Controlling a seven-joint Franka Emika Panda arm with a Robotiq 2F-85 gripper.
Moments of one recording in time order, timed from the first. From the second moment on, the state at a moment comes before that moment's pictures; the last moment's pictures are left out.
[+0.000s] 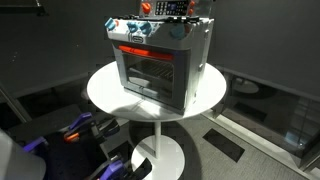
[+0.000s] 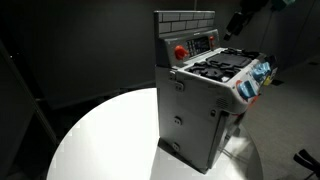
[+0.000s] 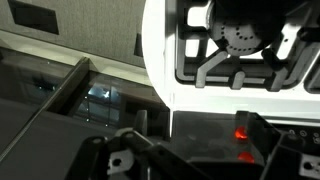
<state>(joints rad) 0.01 -0.01 -0.02 -2.05 -0.05 2.45 -0.20</state>
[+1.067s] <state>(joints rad) 0.01 0.13 0.01 -1.89 -0.05 2.44 -0.20</state>
